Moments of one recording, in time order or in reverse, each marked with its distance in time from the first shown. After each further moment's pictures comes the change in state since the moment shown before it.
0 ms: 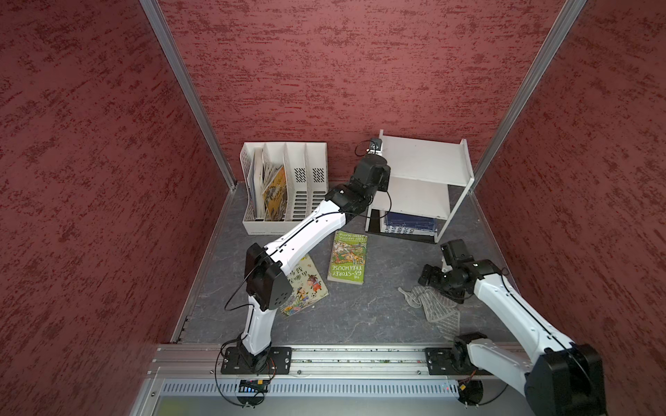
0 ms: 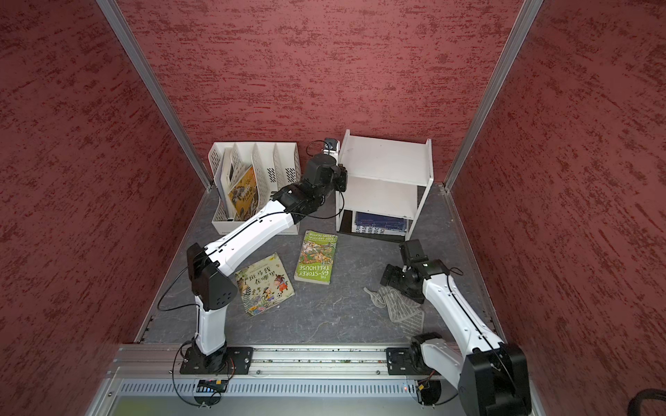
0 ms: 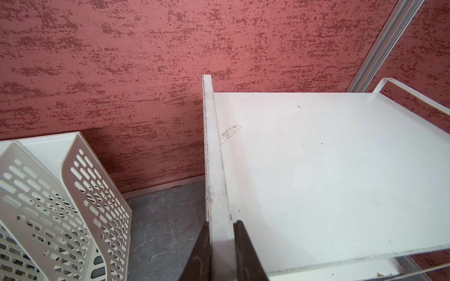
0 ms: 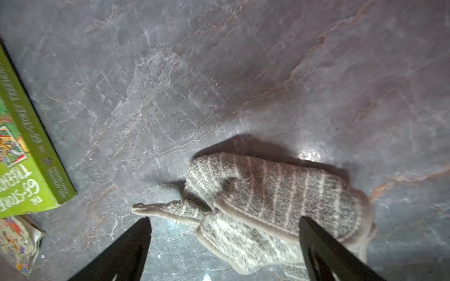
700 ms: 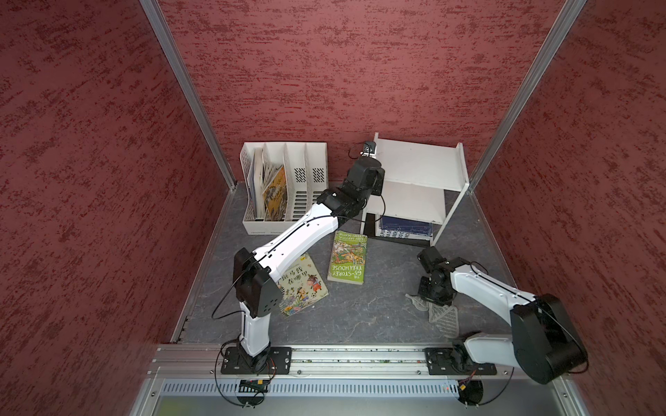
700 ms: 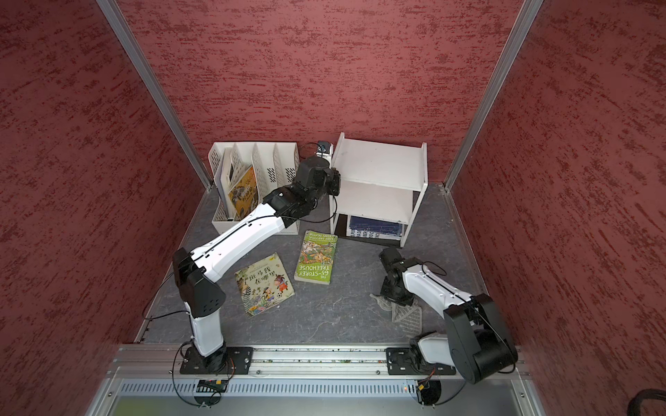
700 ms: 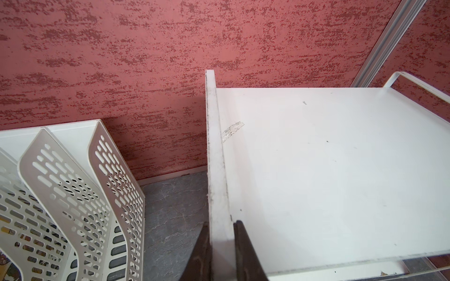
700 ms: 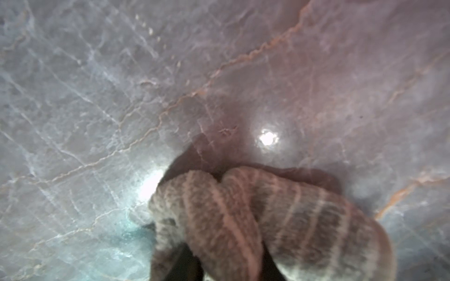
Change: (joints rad) left arm 0.001 -0.093 -0.099 -0.030 -0.012 -0.004; right arm 0.142 0.233 -0.060 0.081 0.140 0.103
